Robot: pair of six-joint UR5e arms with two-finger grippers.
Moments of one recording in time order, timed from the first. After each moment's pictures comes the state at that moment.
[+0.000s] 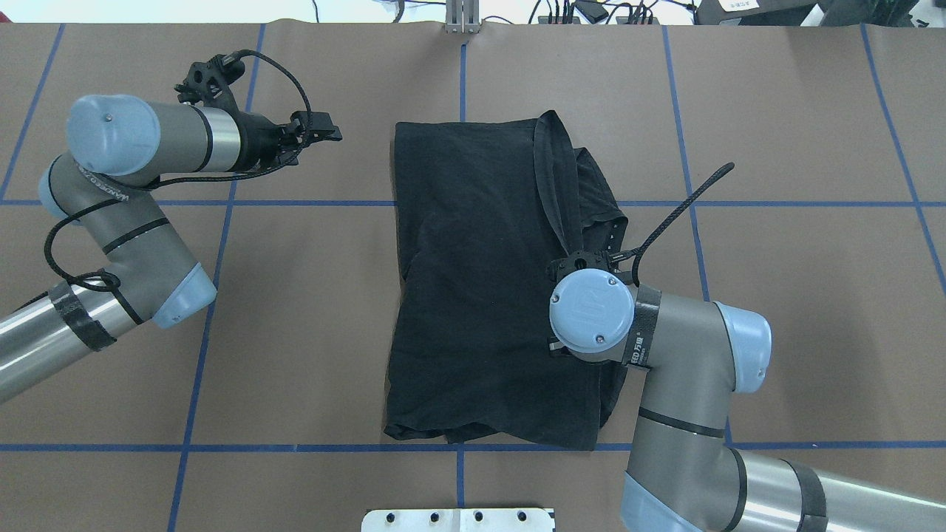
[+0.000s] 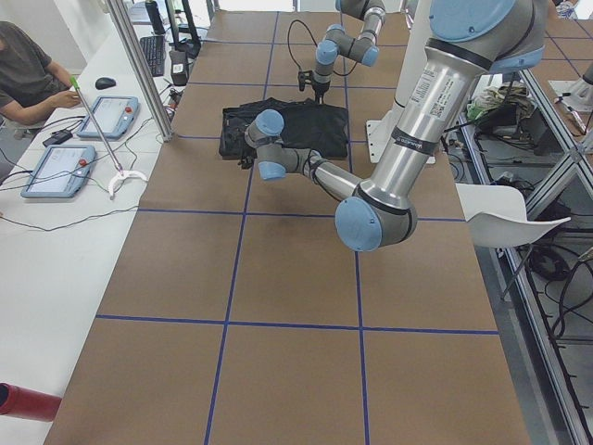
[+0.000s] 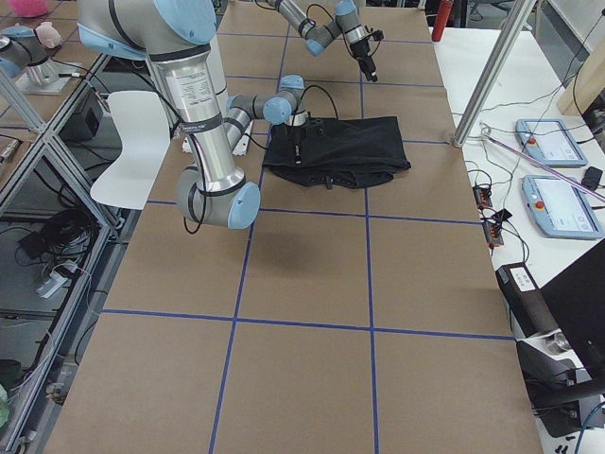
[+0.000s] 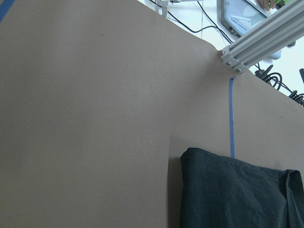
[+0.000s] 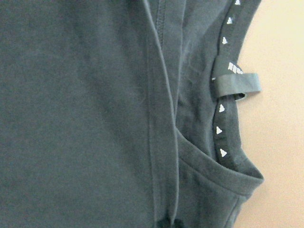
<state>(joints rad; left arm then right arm) -0.79 -2.05 -1.45 -2.53 -1.82 -1.50 0.37 -1.10 1.87 -1.82 1.67 1.17</state>
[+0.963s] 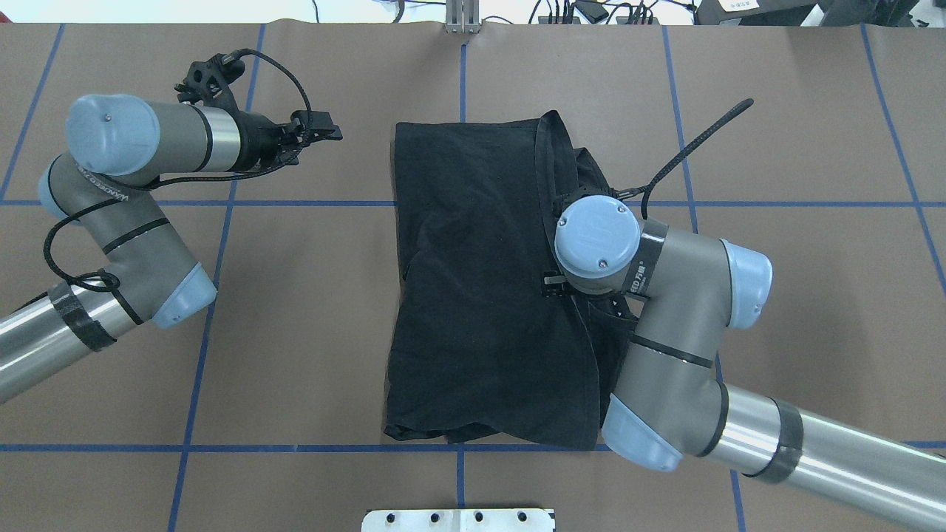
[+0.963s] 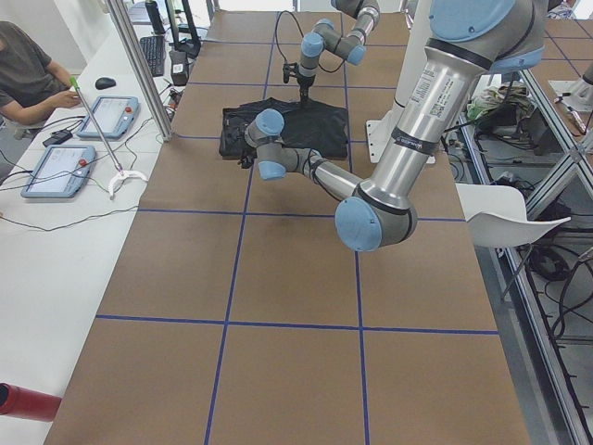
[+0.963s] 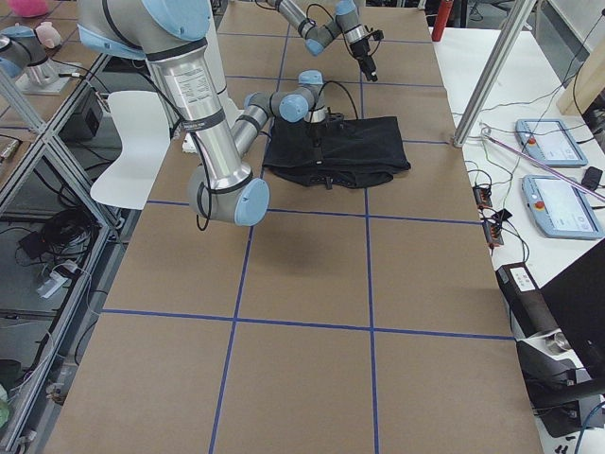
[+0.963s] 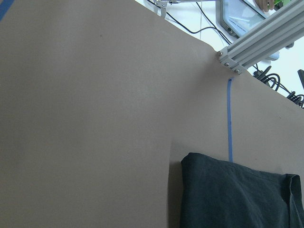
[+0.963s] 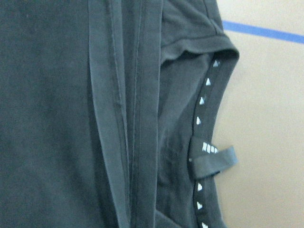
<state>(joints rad) -0.79 -2.05 -1.45 -2.53 -1.82 -1.50 0.51 -0.99 1.73 -1.77 1.68 1.10</state>
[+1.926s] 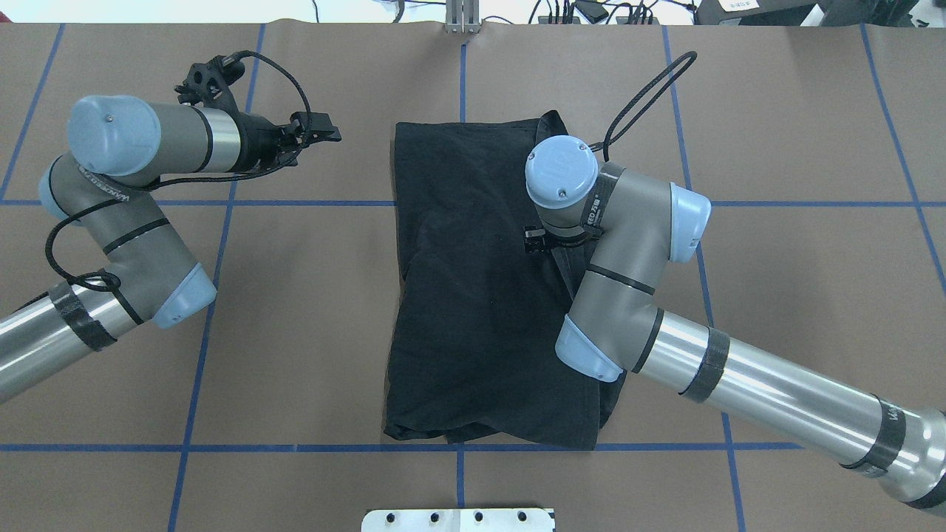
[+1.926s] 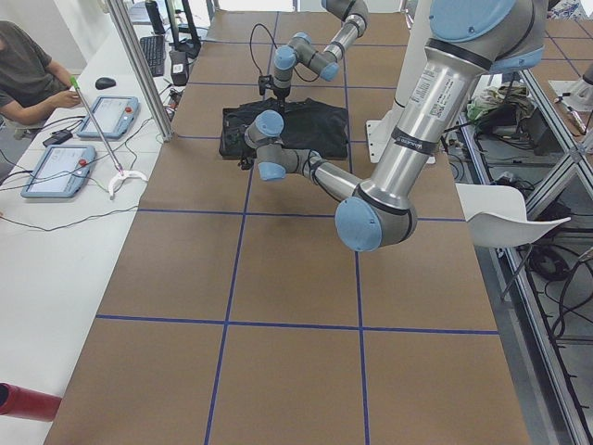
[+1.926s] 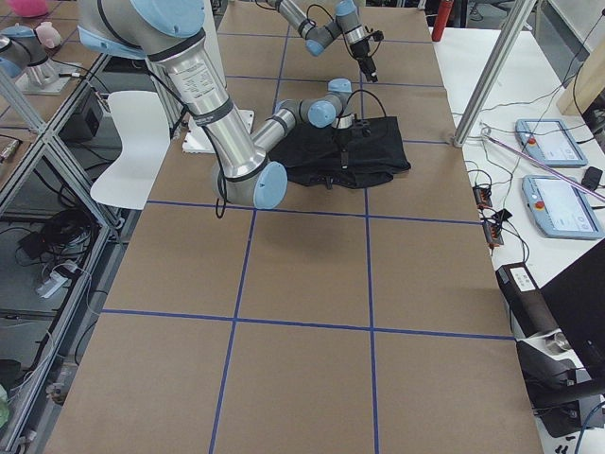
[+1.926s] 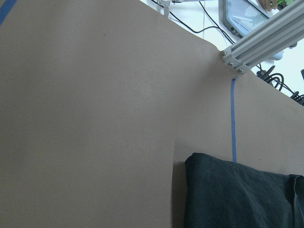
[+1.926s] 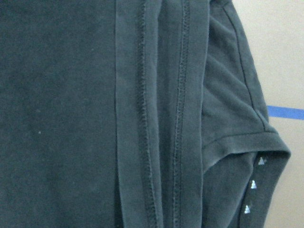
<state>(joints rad) -0.79 -2.05 -1.44 -2.53 -1.82 -1.50 0.59 -0.89 1.48 -1.64 1.74 0.96</state>
